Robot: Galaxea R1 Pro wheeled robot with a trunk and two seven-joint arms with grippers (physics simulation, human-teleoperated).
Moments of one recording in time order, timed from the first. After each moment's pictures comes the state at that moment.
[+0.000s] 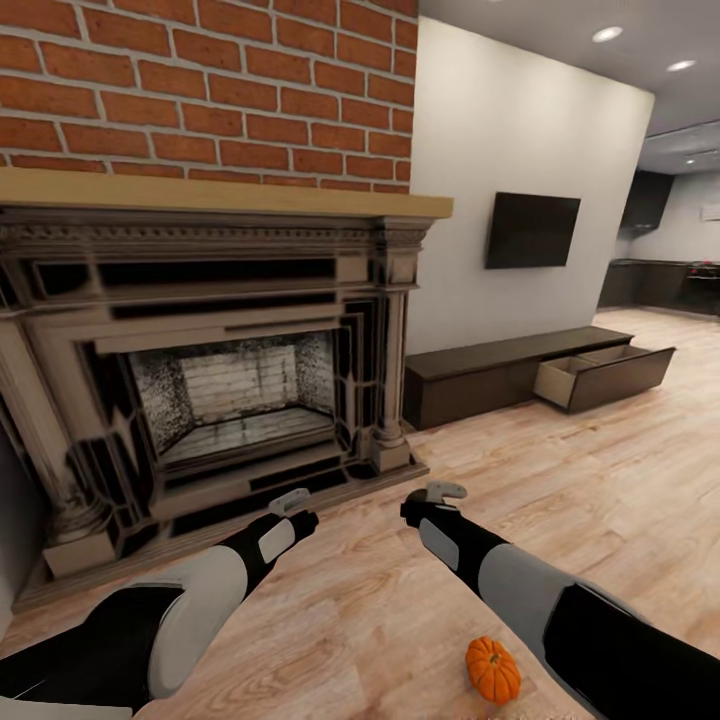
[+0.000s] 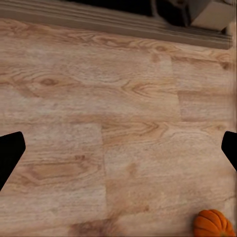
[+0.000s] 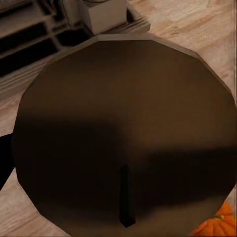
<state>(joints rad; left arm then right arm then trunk) -0.98 -0.16 0.05 -0.02 0.43 0.11 0.23 -0.96 0.11 0.95 -0.20 -1.08 0.11 -0.35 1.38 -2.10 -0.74</state>
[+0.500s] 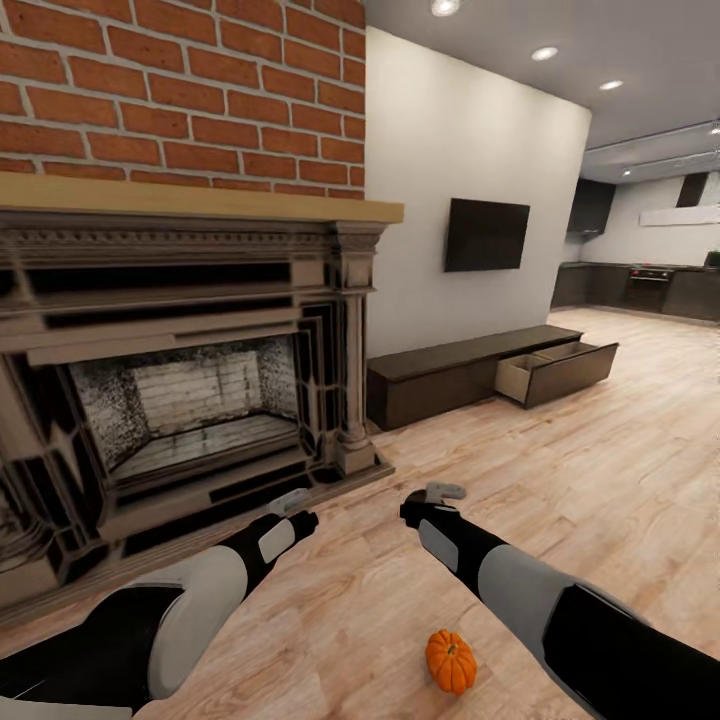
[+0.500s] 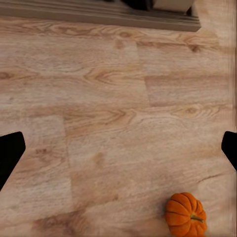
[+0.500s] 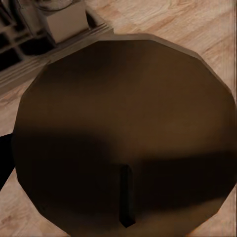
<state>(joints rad) -0.98 -0.16 0.05 -0.02 0.43 0.11 0.23 -0.96 0.11 0.95 -0.20 -1.08 0.11 -0.35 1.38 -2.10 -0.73</state>
